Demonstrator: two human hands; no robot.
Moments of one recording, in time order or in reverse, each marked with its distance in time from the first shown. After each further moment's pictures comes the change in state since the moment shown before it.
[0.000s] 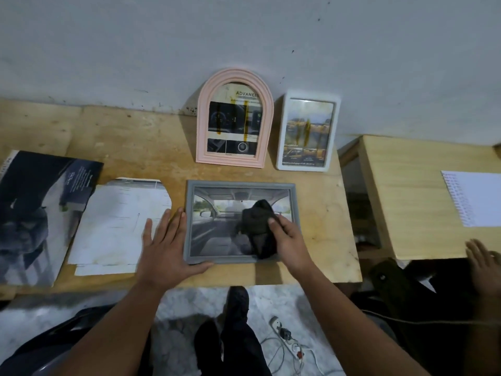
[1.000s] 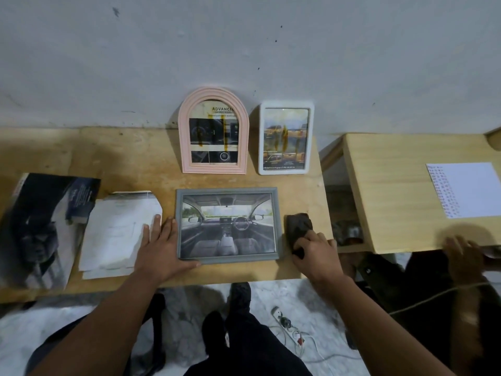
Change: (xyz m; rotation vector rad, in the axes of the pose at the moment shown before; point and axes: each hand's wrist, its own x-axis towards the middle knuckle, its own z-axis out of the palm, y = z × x) left_hand 0.024 0.028 -0.050 0.067 -0.350 -0.141; right_hand -0.022 0.013 -0.135 -1.340 -0.092 -0.032
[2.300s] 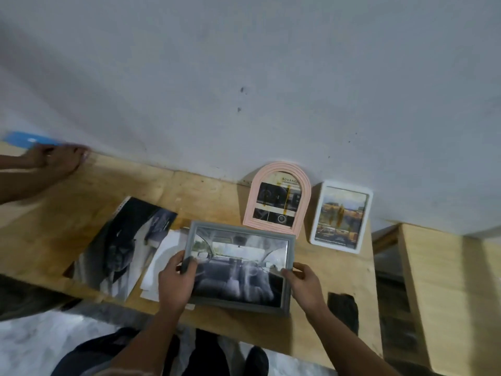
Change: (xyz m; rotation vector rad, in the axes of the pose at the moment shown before) left_hand -0.053 -0.040 -0.050 -1.356 0.581 -0.595; right_hand 0.059 -0.153 -0.058 1.186 -0.084 0.158
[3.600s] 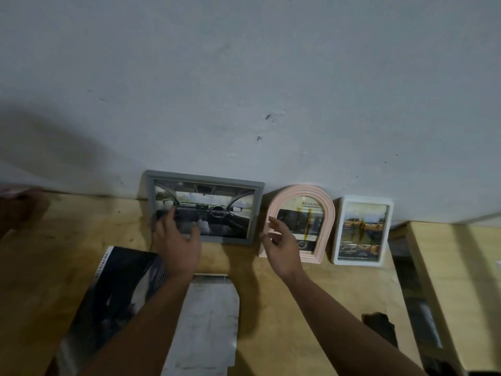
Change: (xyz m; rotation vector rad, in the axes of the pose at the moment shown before) left_hand 0.224 0.104 0.013 0.104 0.047 0.316; right_hand 0.104 -0.156 0.147 -0.089 0.161 -0.288
